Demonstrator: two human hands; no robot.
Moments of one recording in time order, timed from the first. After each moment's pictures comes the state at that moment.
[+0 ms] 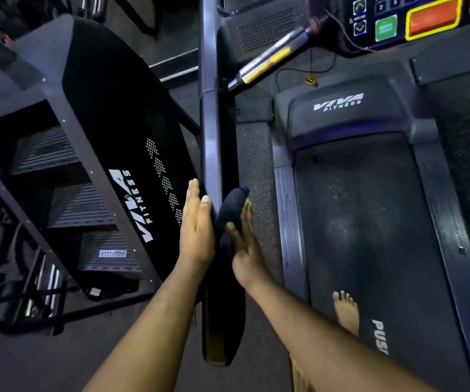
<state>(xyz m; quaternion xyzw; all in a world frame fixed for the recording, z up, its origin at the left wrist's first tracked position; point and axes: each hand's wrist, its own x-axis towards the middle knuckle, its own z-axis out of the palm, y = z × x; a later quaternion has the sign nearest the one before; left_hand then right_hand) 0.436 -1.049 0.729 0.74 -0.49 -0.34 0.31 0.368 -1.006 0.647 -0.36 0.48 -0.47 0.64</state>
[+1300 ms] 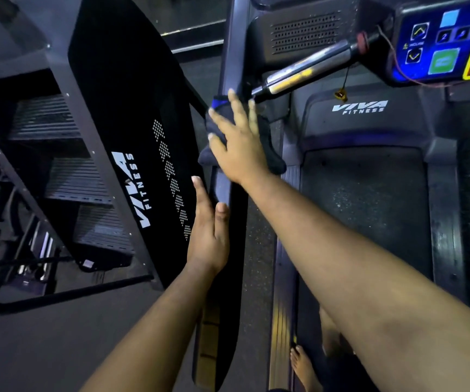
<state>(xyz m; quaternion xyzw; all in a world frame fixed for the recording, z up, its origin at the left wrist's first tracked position) 0.429 -1.078 0.728 0.75 -0.54 -0.31 0.22 0.362 -1.231 0.699 -0.68 0.53 -0.34 0.38</state>
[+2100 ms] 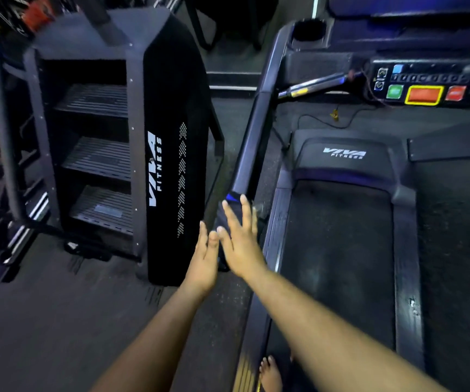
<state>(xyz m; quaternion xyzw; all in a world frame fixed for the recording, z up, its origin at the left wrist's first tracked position) 0.440 -0.838 0.735 0.76 -0.39 -0.43 0.30 0.342 -0.899 0.703 -0.71 0.48 -0.27 0.44</state>
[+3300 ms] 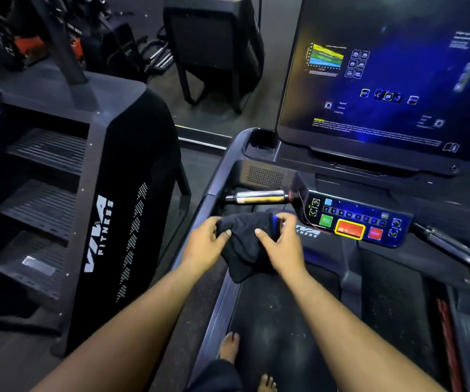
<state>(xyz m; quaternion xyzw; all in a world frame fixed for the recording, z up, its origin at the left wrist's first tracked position) 0.354 -1.163 0.794 0.74 -0.50 -0.30 0.33 0.164 -1.211 0.781 -0.60 0.57 -0.35 0.44</state>
